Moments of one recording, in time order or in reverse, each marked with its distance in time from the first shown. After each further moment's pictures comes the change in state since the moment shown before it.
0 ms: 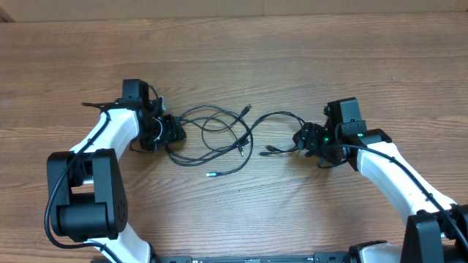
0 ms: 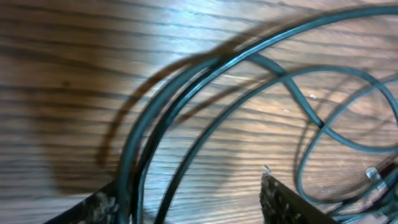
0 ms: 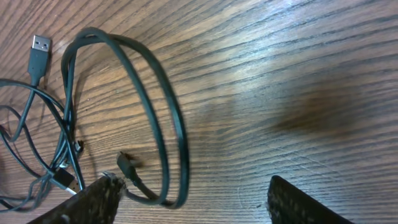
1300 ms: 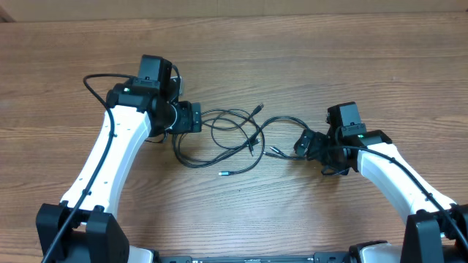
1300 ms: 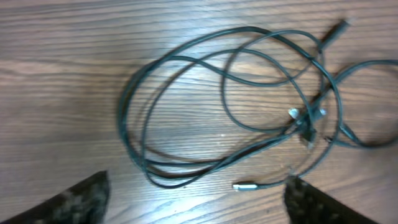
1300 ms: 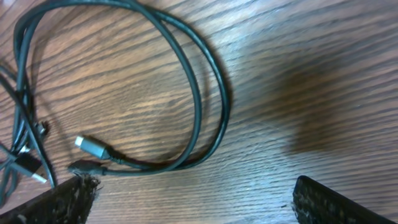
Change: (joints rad) left arm -0.200 -0.241 0.233 -0.351 -0.182 -0.065; right arm -0.006 0.000 -0.015 -0.100 0.042 -0.021
